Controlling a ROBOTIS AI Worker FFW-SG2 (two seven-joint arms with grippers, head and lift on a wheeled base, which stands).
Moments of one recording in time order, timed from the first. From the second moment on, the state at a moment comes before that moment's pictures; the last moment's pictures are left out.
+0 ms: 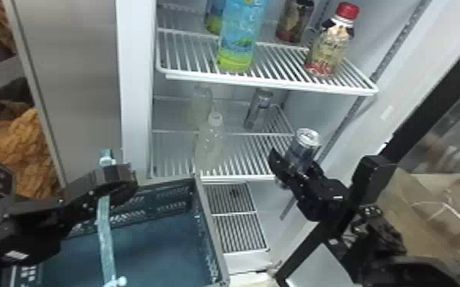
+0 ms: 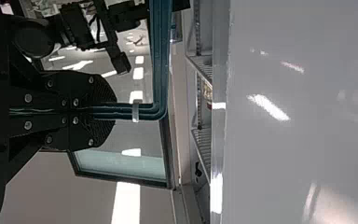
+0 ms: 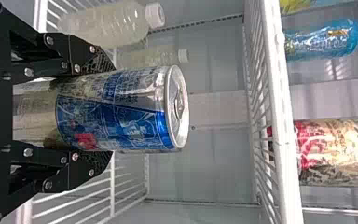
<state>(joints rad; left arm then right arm) -0.06 0.12 0.23 -1.52 1.71 1.57 -0.42 0.38 -0.08 -0.27 -2.23 -0.21 0.48 0.32</state>
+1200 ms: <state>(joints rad) -0.05 0.12 0.22 -1.52 1.71 1.57 -0.41 0.52 -0.12 -0.06 -2.55 -0.45 0.64 0.33</state>
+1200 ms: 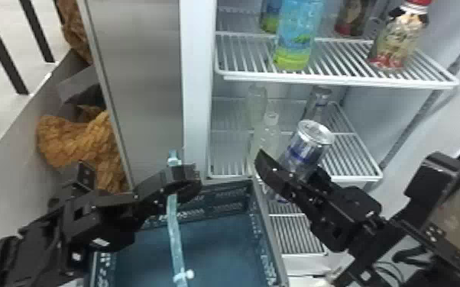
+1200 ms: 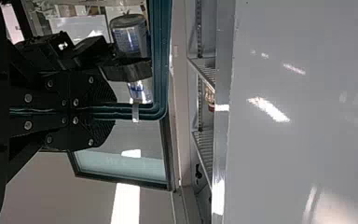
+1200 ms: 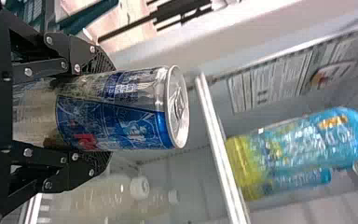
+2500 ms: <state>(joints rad) -0.05 0.12 0.23 -1.52 1.71 1.57 -0.41 0.47 -0.13 -0.01 -2.42 -0.52 0.71 0.43</state>
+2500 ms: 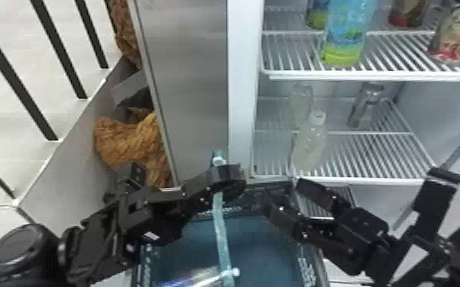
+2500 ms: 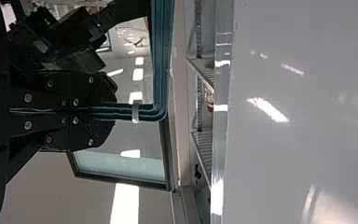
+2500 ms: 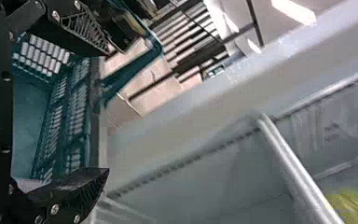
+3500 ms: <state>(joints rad) -0.08 0.12 0.21 -1.52 1.72 1.57 -0.41 0.57 -0.03 -0.37 -2.50 -0.38 0.53 0.41</state>
